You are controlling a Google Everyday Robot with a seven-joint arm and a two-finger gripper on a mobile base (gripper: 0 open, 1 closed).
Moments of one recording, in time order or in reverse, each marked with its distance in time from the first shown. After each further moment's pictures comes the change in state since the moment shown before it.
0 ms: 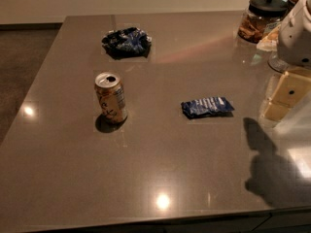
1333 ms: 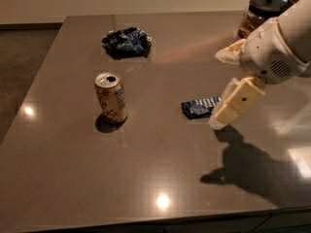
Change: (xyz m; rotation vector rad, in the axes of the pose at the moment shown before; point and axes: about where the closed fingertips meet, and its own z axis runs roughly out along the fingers) arm -0.073 0.013 0.037 -0.098 -0.376 0.035
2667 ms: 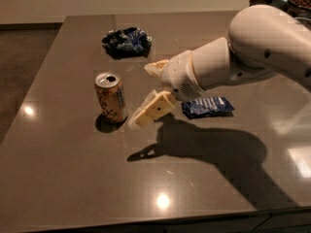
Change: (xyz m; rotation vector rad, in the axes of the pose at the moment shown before) arm -0.107 0.010 0.130 -0.120 -0.393 -0.003
